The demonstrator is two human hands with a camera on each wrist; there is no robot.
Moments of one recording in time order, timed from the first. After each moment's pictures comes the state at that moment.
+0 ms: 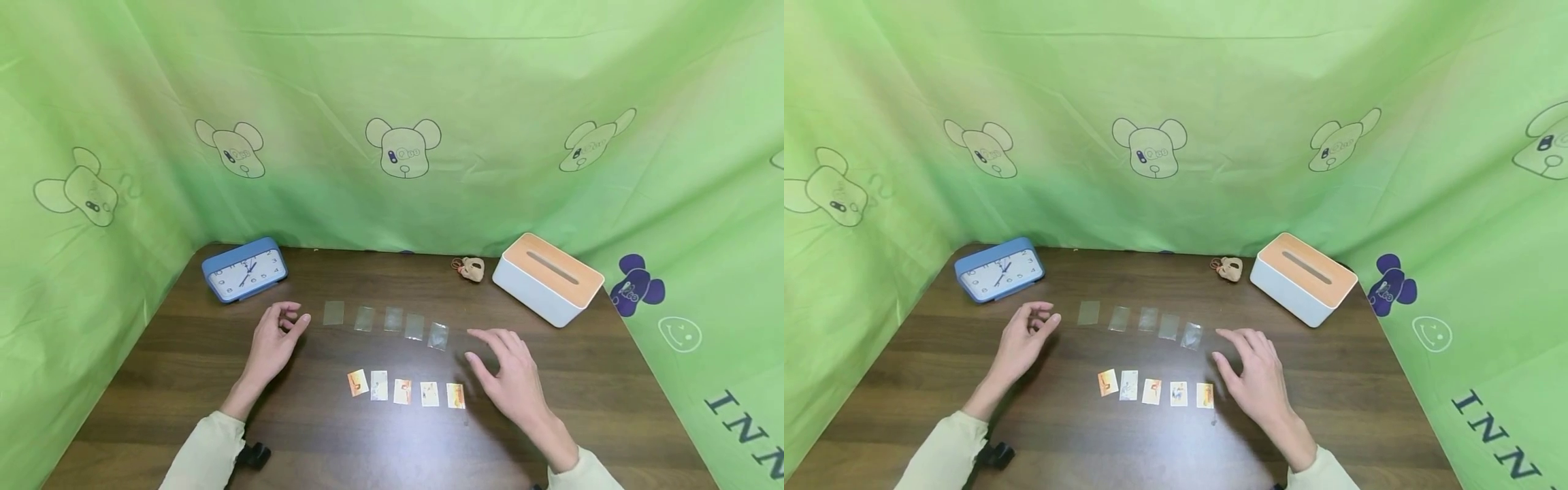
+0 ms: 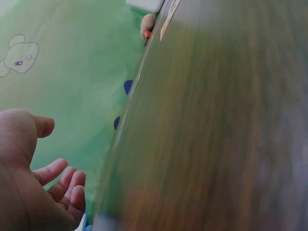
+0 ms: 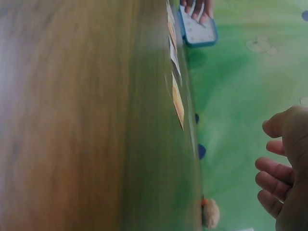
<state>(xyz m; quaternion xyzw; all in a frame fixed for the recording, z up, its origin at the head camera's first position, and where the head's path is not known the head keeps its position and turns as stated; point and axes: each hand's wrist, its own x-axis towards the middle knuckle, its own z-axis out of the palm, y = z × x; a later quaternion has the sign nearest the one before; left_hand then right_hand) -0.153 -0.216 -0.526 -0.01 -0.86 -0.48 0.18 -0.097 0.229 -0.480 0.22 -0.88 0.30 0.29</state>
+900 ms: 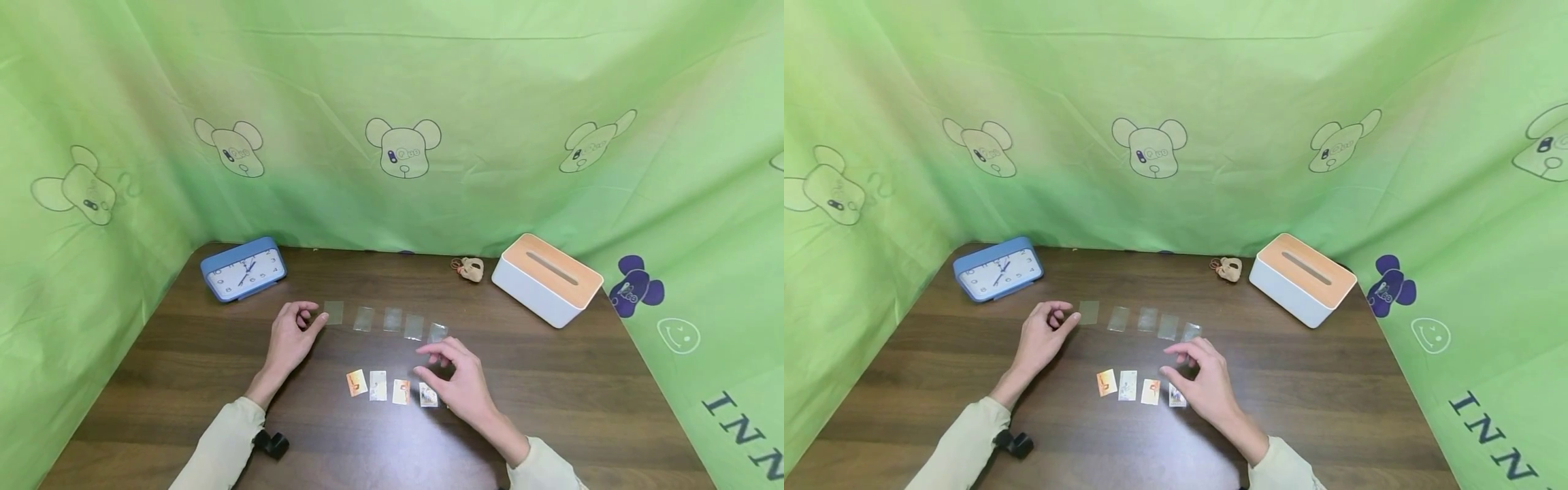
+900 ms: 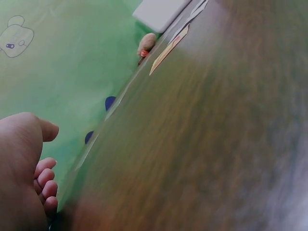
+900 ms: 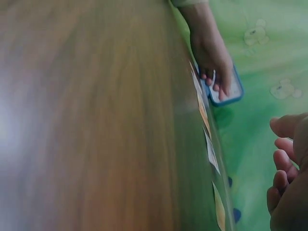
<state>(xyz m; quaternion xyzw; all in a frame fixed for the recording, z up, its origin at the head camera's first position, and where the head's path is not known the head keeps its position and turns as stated) -0.160 -0.179 -0.513 0.02 -0.88 -0.45 0.13 -0.094 0.160 -0.498 0.21 -0.84 0.47 0.17</state>
